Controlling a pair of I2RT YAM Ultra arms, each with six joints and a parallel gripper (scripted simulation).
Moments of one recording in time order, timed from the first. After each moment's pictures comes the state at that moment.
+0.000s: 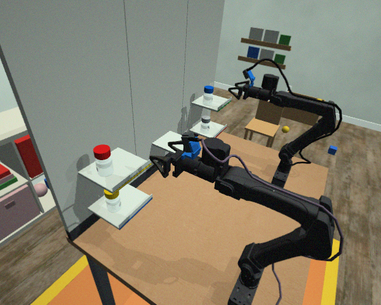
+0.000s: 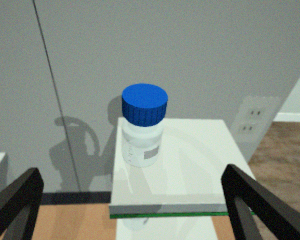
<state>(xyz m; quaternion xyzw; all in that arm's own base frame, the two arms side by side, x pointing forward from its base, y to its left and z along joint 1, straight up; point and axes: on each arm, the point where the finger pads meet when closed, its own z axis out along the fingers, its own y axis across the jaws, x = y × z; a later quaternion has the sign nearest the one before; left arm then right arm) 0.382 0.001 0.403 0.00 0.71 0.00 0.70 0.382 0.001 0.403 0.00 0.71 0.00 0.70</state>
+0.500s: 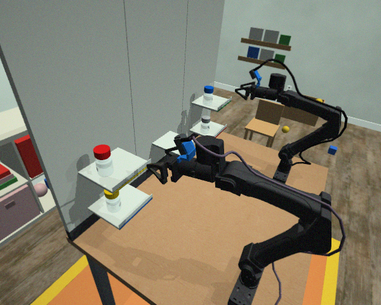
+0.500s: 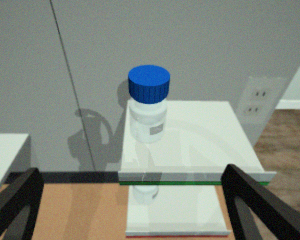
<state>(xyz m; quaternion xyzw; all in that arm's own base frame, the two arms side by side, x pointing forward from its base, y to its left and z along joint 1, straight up) 0.377 0.024 0.388 -0.01 0.77 0.01 0.64 0.348 -0.002 0.403 0.00 0.73 0.03 0.69</state>
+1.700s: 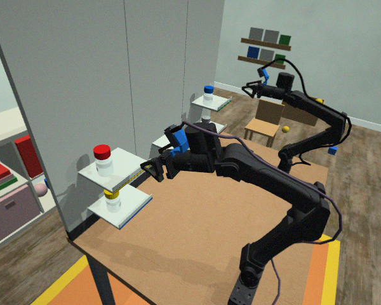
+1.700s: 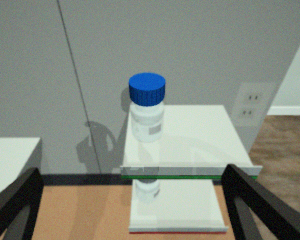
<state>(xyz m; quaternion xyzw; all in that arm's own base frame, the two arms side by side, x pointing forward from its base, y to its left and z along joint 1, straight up) 0.368 0.064 0.418 -0.02 0.82 0.03 0.58 0.318 -0.008 0.420 0.01 0.71 0.05 0.70</state>
